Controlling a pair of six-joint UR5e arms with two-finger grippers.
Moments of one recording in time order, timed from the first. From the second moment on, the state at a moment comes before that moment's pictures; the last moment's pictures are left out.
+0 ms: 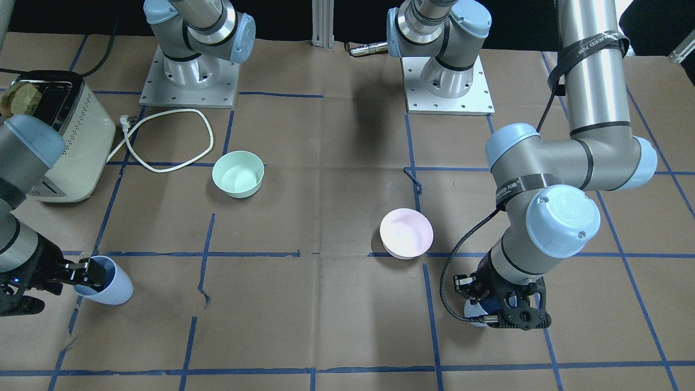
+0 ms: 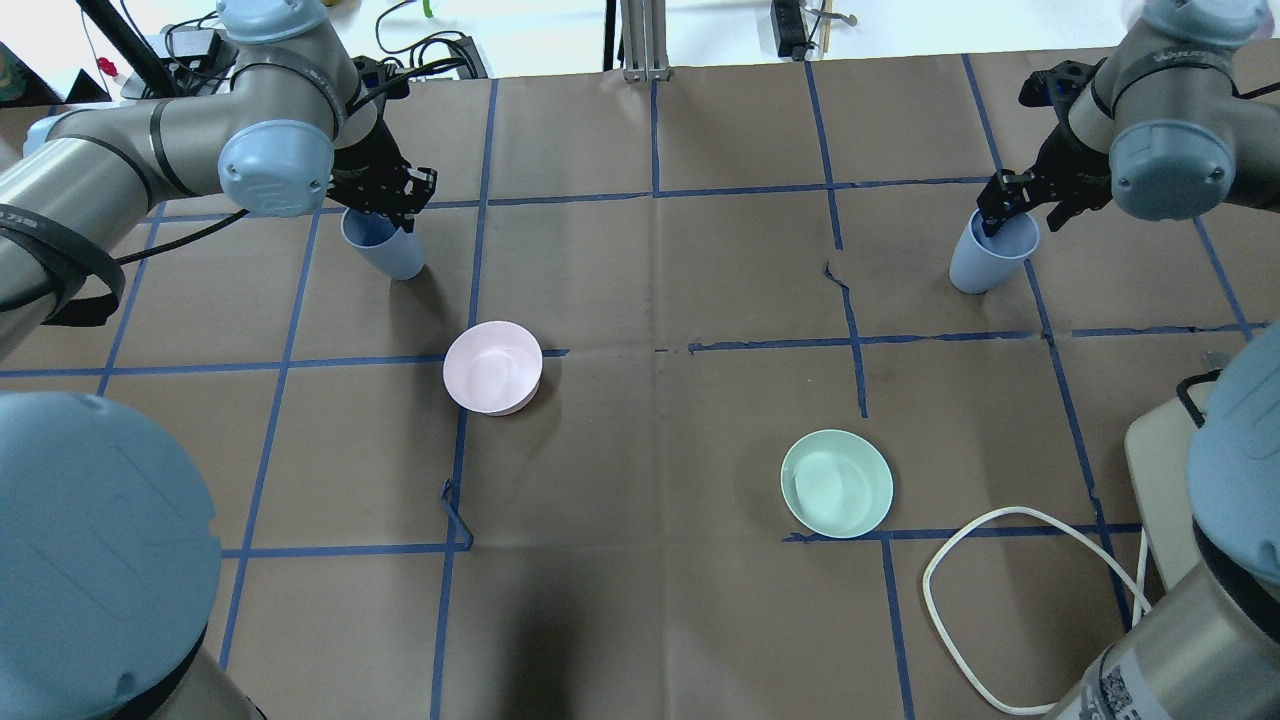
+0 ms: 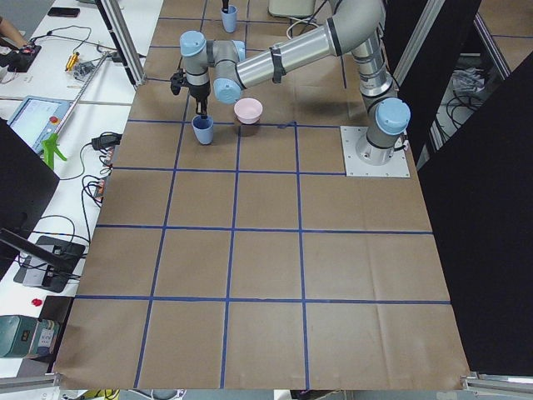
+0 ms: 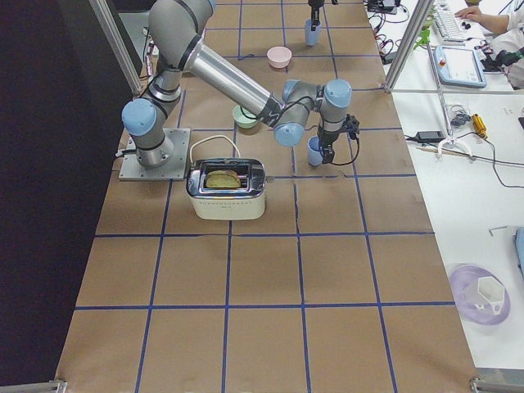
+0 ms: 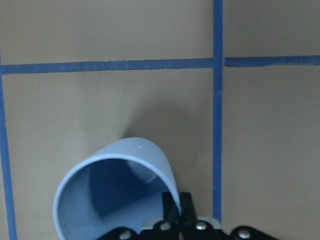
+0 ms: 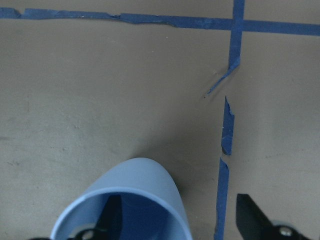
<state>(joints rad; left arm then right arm) -1.52 -2.07 -1.48 -1.10 1.58 0.08 1.25 -1.10 1.61 -2.13 -1.52 -0.39</state>
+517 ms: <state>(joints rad) -1.77 -2.14 -1.34 -1.12 1.61 -0.21 1.25 -1.12 1.60 -2.12 -1.53 -0.39</state>
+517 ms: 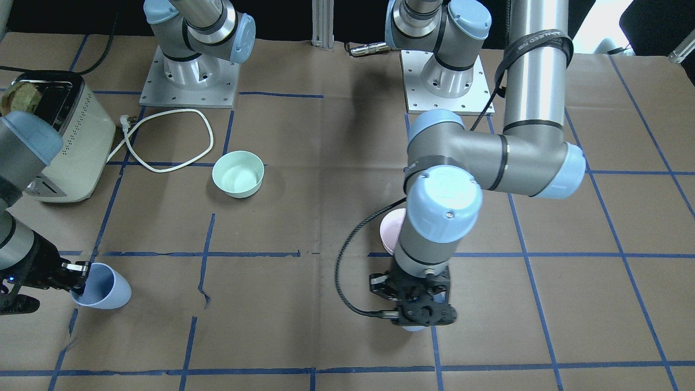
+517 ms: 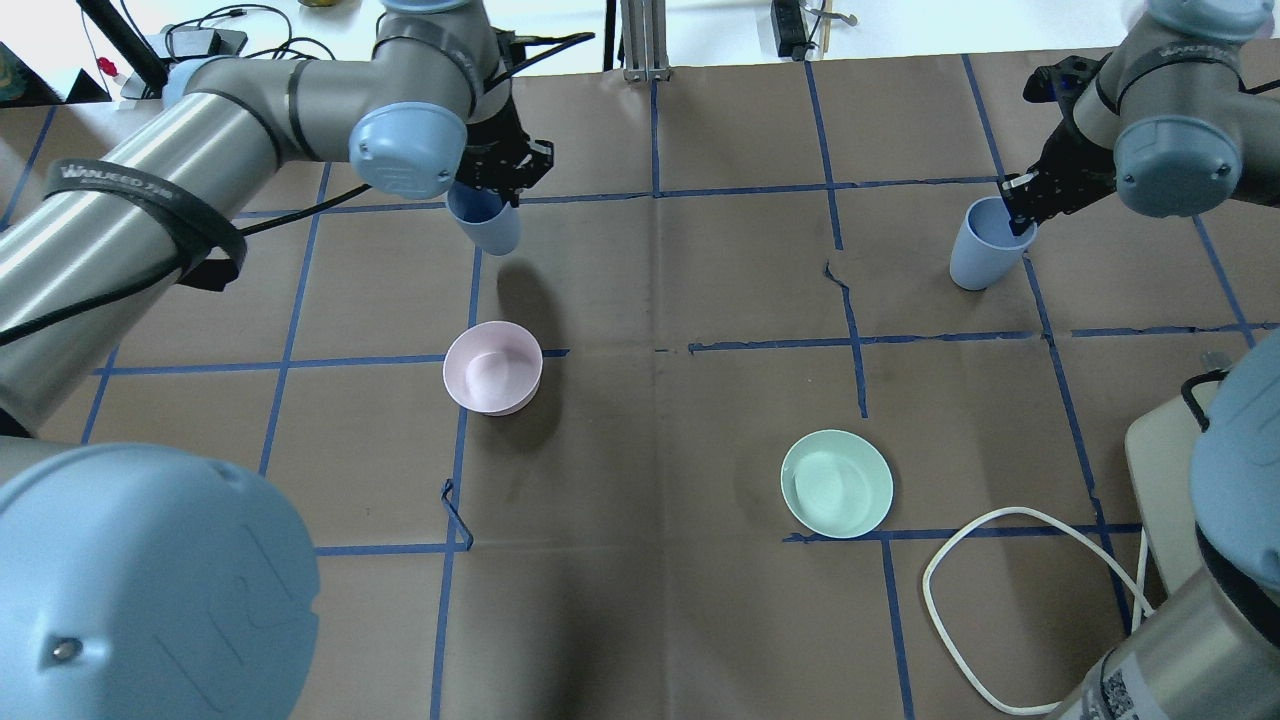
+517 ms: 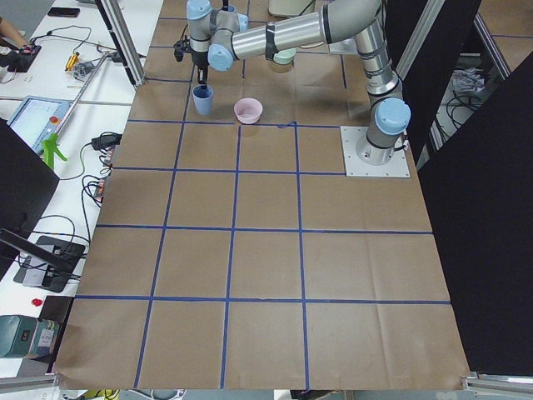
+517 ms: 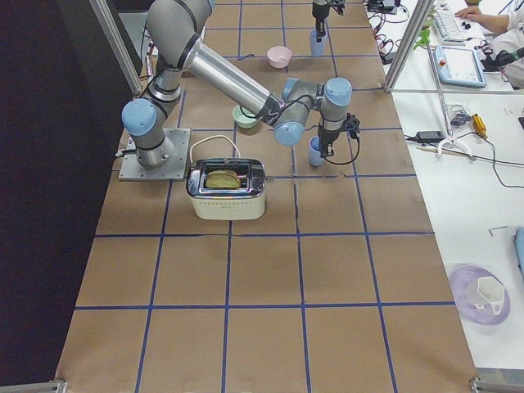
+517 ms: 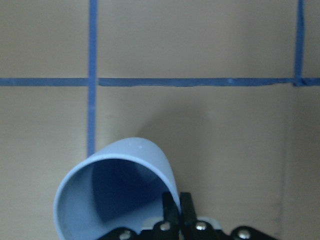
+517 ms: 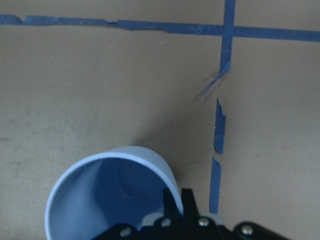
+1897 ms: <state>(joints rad) -1.96 -2.19 -1.29 -1.11 1.60 -0.31 1.25 -1.37 1.31 -1.52 -1.54 -0.35</state>
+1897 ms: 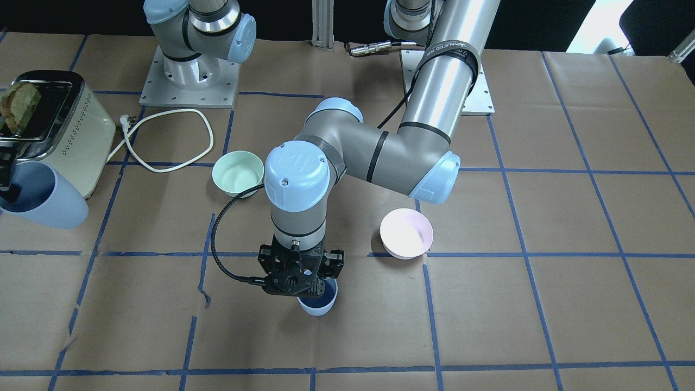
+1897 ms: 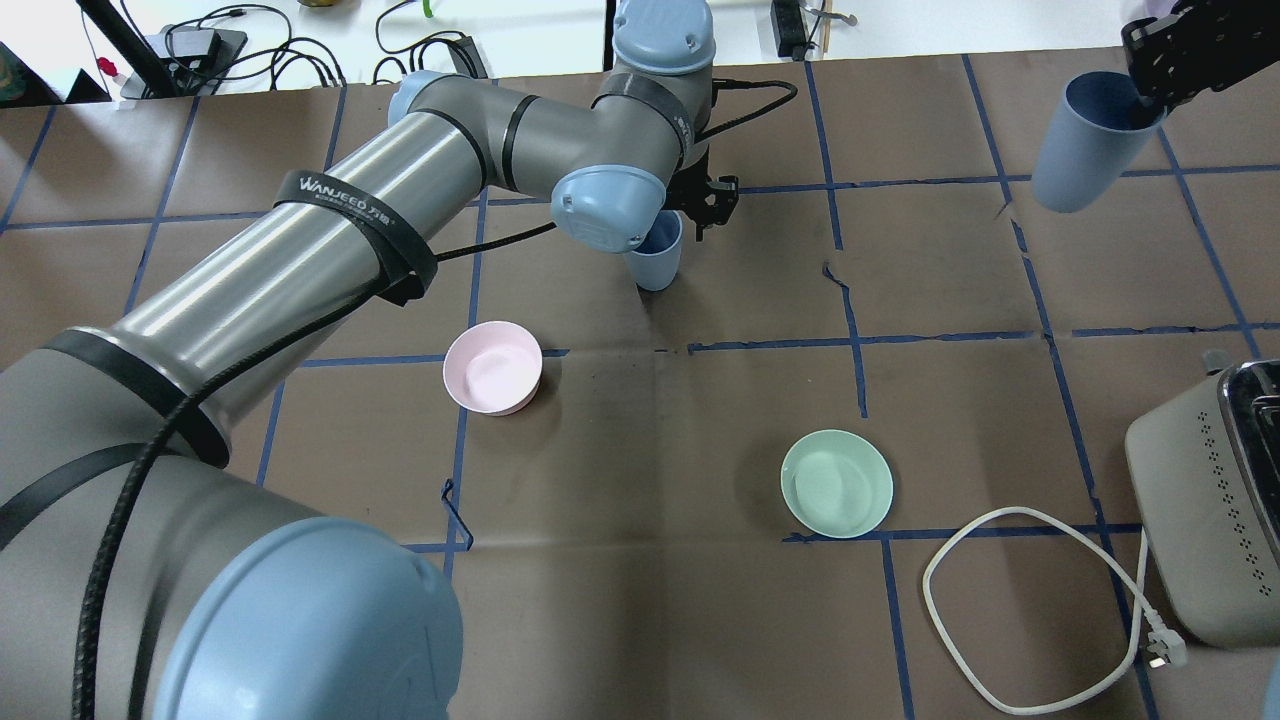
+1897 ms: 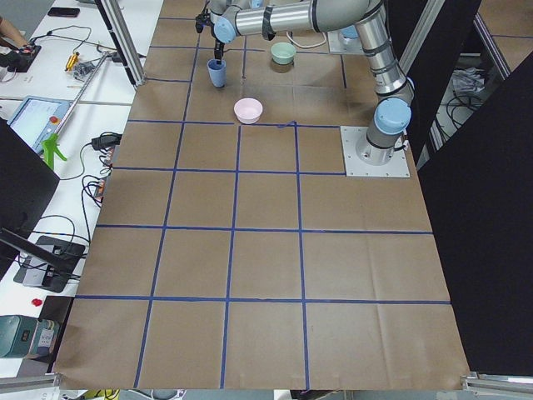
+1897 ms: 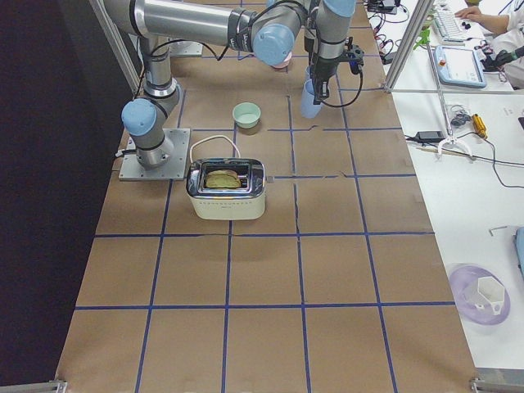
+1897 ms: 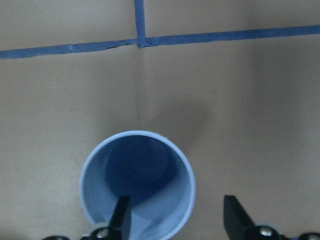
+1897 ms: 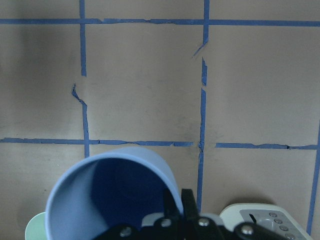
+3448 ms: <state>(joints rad) -1.61 -1.55 -1.54 -1.65 1.58 -0.07 1.80 -1.08 1.16 -1.81 -1.50 0.49</state>
